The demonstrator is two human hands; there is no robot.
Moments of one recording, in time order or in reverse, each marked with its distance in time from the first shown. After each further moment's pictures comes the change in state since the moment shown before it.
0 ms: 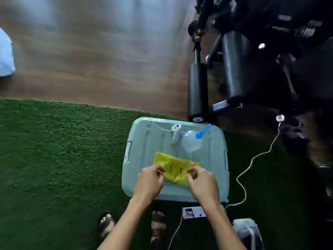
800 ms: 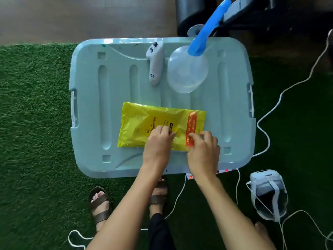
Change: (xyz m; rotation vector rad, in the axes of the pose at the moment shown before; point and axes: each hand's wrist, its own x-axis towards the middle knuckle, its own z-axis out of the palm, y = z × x) left_hand 0.118 -0.065 0.265 0.181 0.099 0.297; right_hand 0.139 0.179 0.214 -0.089 0.138 0.033
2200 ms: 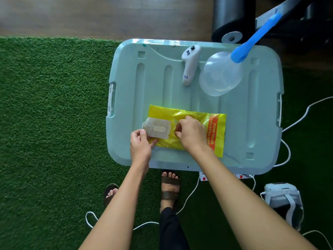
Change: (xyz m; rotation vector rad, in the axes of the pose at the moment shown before) left_hand -0.025 -0.091 -0.052 -1.080 0.370 -0.914; right_hand 0.037 -0.100 0.020 -0.088 -0.304 -0.352
